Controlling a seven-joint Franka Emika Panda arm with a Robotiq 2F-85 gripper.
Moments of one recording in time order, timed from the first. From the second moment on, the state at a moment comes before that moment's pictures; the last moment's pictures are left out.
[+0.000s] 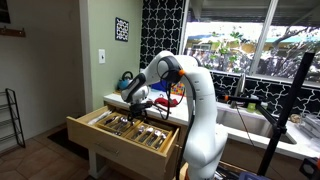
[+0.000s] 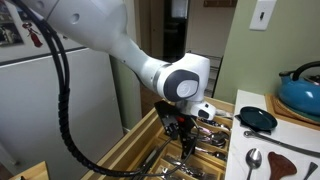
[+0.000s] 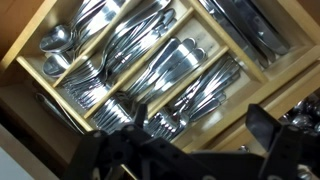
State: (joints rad) arm -0.09 0.33 -0.12 -2.00 -0.08 2.17 0.34
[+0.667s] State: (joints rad) arm -0.15 0.49 -0.12 -1.90 0.10 2.18 0.20
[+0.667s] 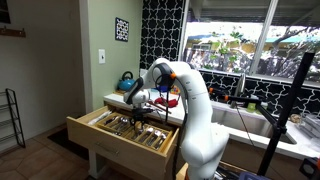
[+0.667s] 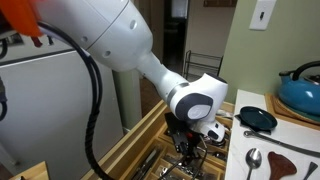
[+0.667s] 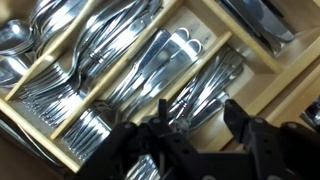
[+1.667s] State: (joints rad) arm -0.18 0.59 -0.11 -1.81 0.24 2.19 0.20
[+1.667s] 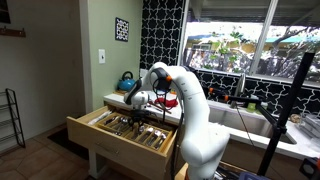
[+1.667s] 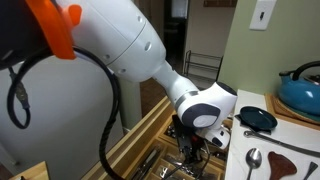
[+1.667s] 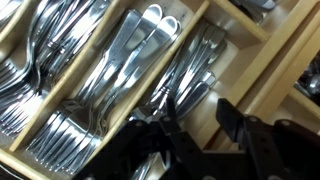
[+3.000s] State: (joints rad) arm -0.21 0.61 -0.14 -1.79 0.24 2.11 0.20
